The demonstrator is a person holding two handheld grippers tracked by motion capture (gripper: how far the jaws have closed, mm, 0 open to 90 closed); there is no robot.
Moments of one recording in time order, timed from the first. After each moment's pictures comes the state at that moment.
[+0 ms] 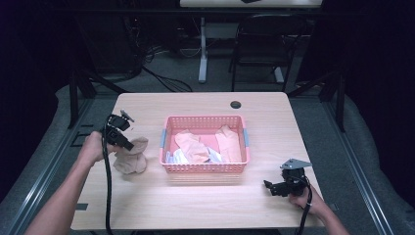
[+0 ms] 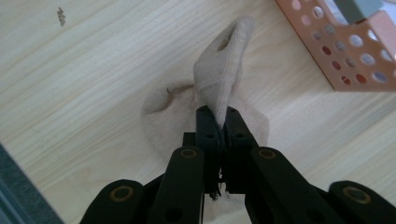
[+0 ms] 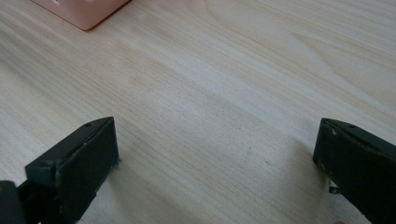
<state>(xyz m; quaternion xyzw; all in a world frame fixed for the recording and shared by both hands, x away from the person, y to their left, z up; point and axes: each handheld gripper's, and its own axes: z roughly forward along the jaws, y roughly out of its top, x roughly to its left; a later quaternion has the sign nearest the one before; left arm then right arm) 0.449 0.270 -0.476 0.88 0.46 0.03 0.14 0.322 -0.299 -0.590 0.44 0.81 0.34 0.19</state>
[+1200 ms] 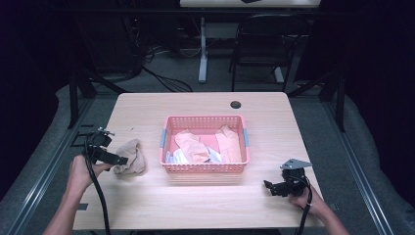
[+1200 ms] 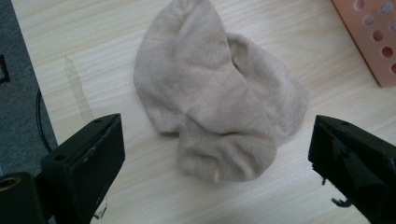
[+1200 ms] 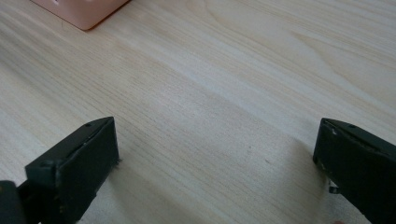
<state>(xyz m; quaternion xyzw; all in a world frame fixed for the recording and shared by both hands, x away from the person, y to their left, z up) 0.384 0.309 -0.496 0.81 0.53 0.11 0.20 0.321 -0.299 -0.590 0.44 0.81 0.34 0.19</state>
